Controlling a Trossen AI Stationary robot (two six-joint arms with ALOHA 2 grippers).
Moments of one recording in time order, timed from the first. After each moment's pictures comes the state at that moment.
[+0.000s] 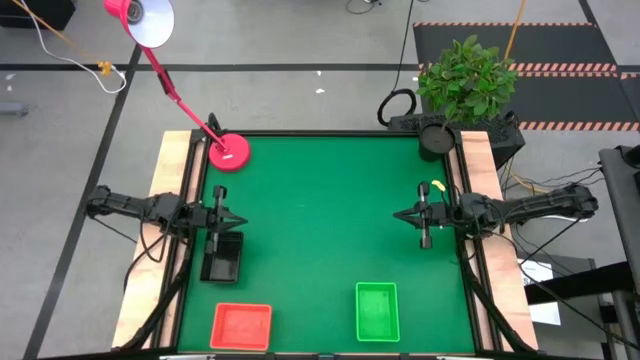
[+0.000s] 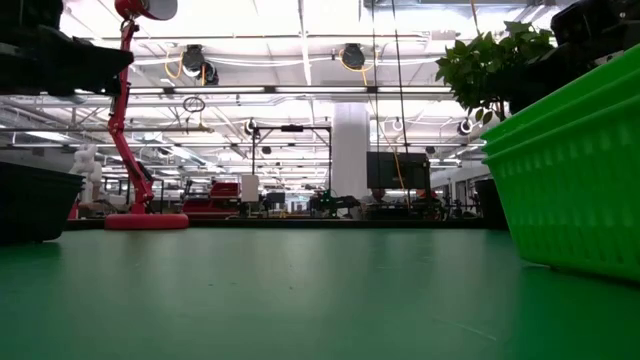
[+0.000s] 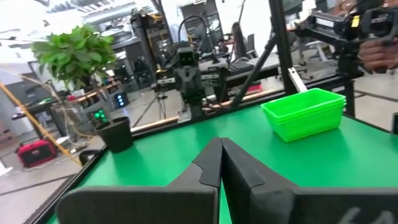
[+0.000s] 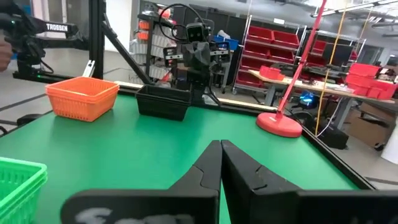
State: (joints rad) left arm -0.22 0.00 0.01 0.08 -0.10 0.29; right arm 0.10 0.37 0.02 0.38 0.10 -0.17
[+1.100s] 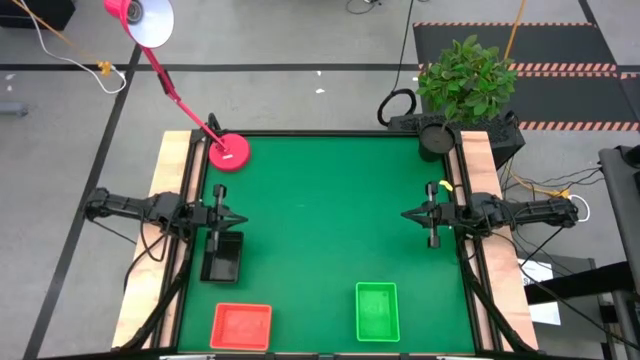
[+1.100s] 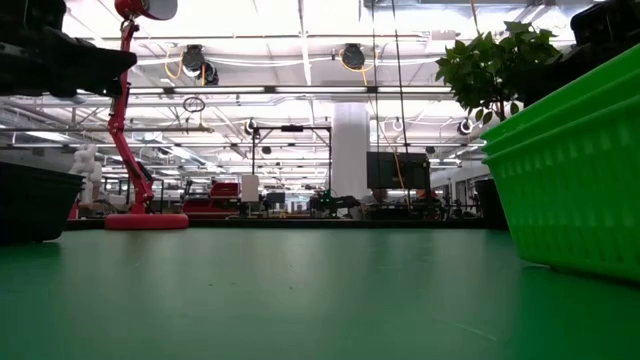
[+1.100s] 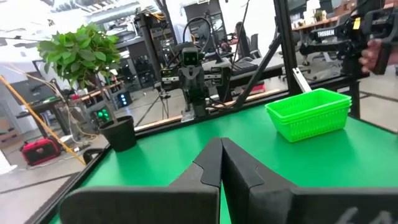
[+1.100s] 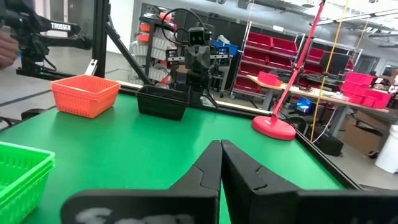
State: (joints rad) left arm -0.19 0.00 0.01 0.08 -0.09 0.28; right arm 0.10 0.01 0.02 0.02 0.10 -0.20
